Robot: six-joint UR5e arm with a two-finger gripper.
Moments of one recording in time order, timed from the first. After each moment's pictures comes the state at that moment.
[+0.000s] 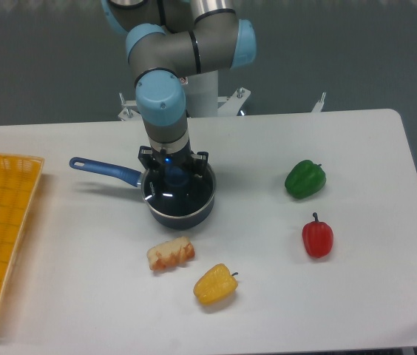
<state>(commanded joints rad) 2.30 -1.73 -1.91 -1.13 1.59 0.37</state>
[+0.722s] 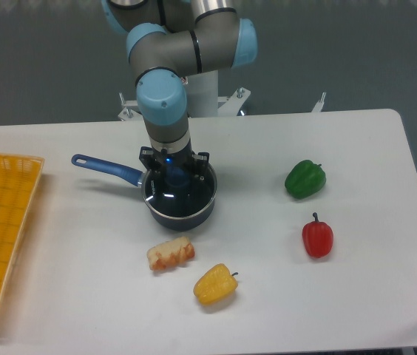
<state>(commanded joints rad) 2.31 -1.73 -1.89 -1.13 1.59 0.38</state>
